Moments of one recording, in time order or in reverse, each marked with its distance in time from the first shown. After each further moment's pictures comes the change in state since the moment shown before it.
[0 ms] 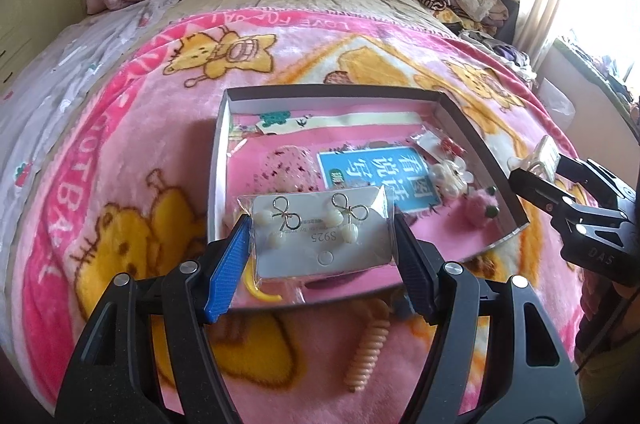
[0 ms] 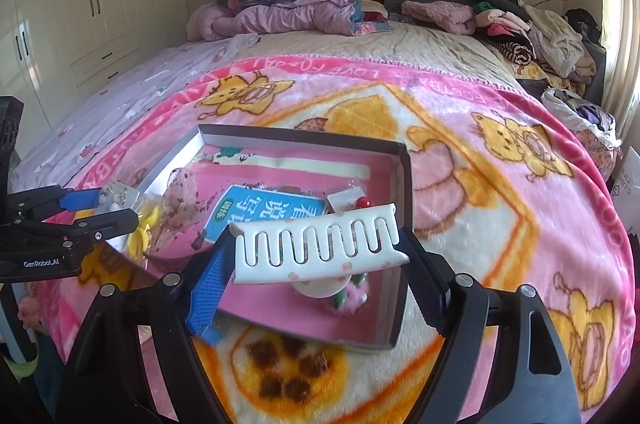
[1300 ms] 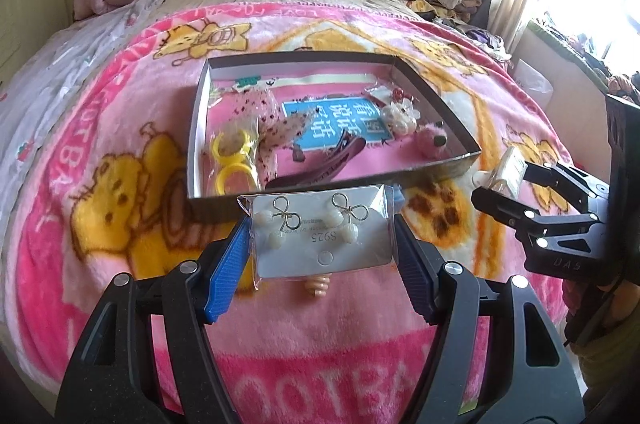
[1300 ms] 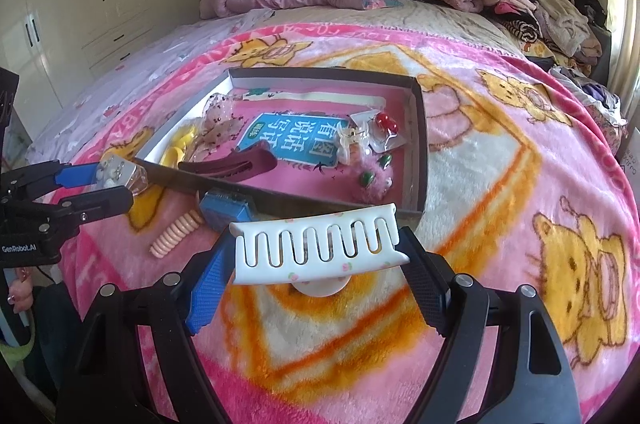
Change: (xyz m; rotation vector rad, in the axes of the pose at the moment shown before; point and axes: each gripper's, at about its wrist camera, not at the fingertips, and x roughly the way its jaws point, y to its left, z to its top) left arm -0.045 -0.029 -0.064 0.057 0.000 -0.057; right arm -0.038 0.018 -0.072 0.001 0.073 0.041
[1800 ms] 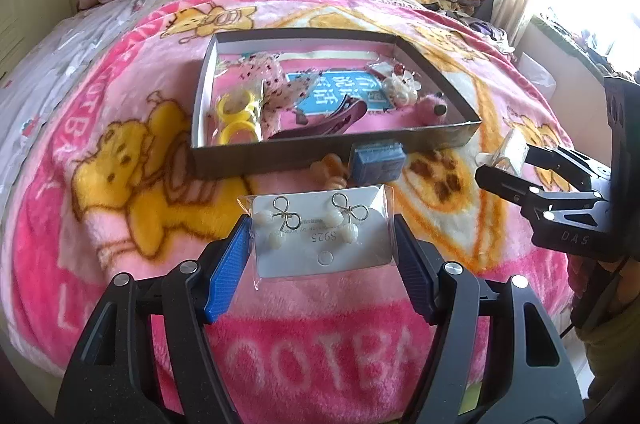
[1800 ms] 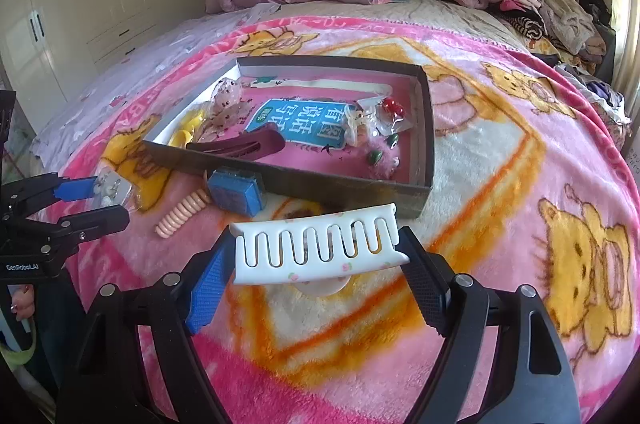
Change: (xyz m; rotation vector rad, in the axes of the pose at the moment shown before) left arm -0.004 -0.001 -0.031 -0.009 0.028 0.011; right arm -0.004 0.005 -0.016 -0.011 0.013 0.016
